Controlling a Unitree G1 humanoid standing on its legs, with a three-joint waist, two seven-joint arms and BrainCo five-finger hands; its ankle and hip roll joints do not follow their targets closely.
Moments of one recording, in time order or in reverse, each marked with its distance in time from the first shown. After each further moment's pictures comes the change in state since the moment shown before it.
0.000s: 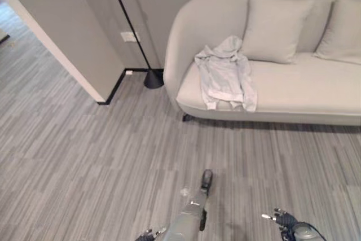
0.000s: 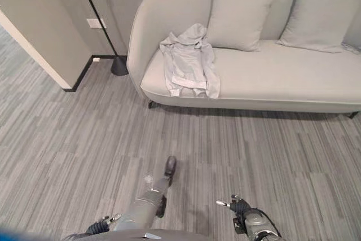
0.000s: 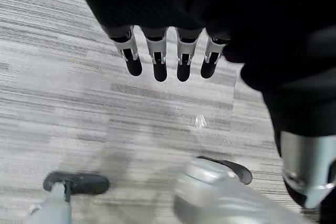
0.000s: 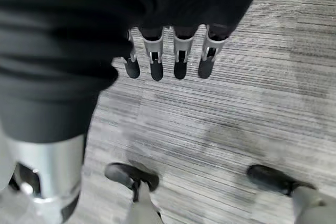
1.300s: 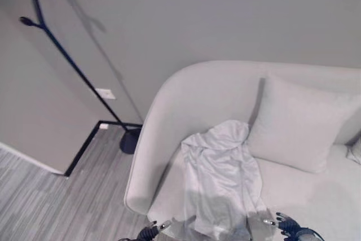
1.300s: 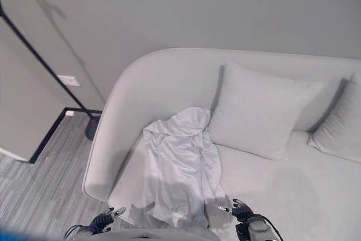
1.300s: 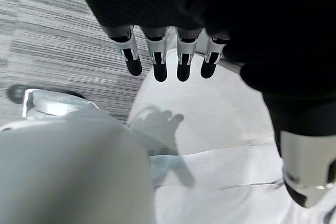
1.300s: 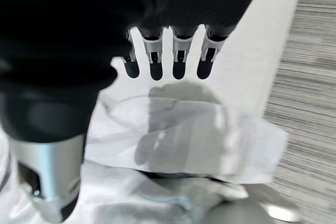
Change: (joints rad) left arm -0.078 0.008 -0.078 -0.071 0.013 -0.014 0.006; right arm 0.098 -0.040 -0.022 -0.127 -0.024 -0.003 0.017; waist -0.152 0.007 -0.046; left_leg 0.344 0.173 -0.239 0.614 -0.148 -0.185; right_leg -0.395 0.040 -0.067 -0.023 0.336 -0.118
